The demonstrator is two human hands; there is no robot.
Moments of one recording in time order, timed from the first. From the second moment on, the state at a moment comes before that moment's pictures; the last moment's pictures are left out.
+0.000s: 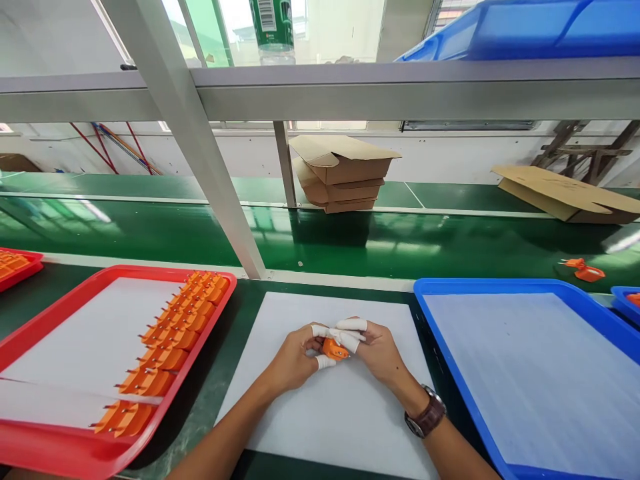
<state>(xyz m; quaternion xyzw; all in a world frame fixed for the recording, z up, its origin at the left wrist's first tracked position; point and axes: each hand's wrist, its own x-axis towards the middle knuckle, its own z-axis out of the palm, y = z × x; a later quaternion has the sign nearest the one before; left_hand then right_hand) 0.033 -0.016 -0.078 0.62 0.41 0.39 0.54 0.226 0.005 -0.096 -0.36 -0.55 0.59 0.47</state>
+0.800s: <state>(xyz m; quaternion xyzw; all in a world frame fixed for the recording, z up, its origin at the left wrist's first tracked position) 0.036 -0.014 -0.077 0.54 0.55 0.45 0.46 0.215 -0.007 -0.091 -0.29 -0.75 0.32 0.51</state>
